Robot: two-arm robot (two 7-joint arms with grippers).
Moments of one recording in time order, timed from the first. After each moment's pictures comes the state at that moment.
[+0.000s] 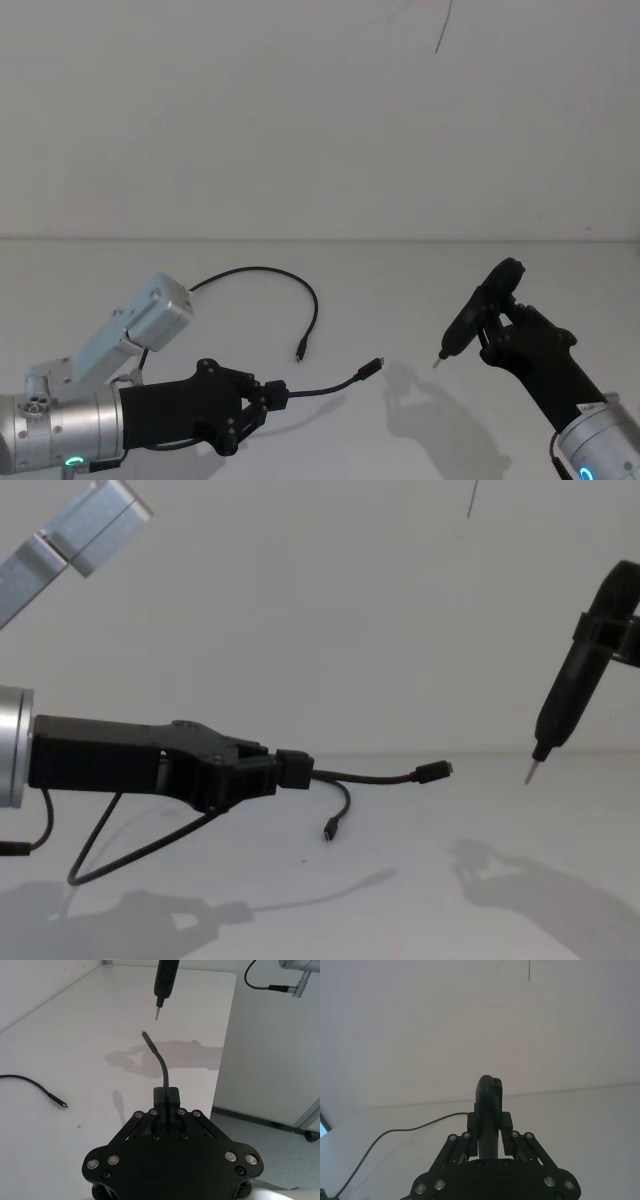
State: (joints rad) left arm -0.41 0.62 0.53 -1.60 -0.56 0.19 -0.79; right arm -0.02 0.24 -0.16 -1.88 0.48 0.17 0.09
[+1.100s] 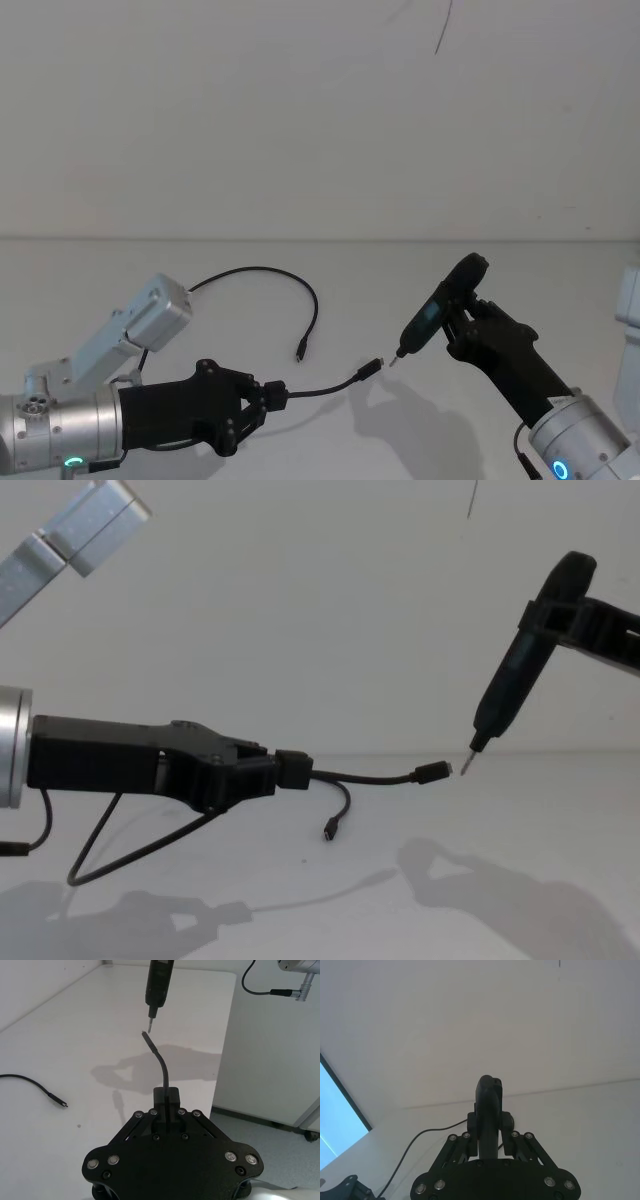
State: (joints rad) left arm -0.41 0.62 0.53 -1.60 -0.56 0.19 -0.79; right arm 0.01 0.23 -0.20 -1.87 0.58 0.21 0.13
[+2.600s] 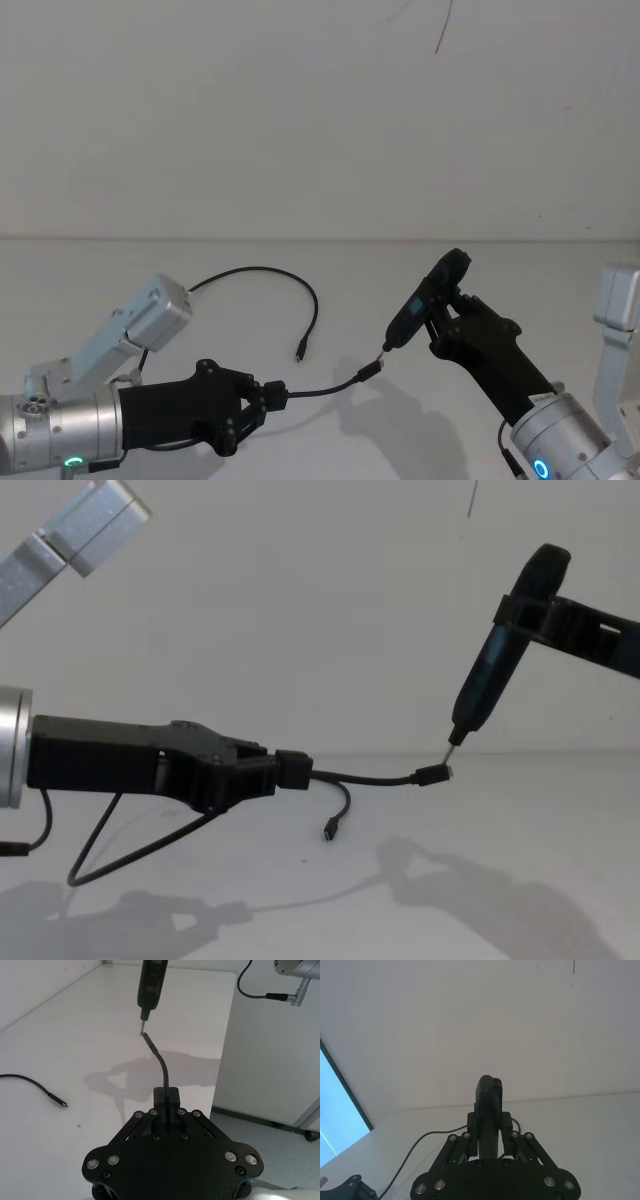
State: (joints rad) left arm -0.41 0.62 0.53 -1.60 -0.56 0.19 -0.79; right arm 0.04 0.24 -0.25 -1.84 0.55 0.14 0.12
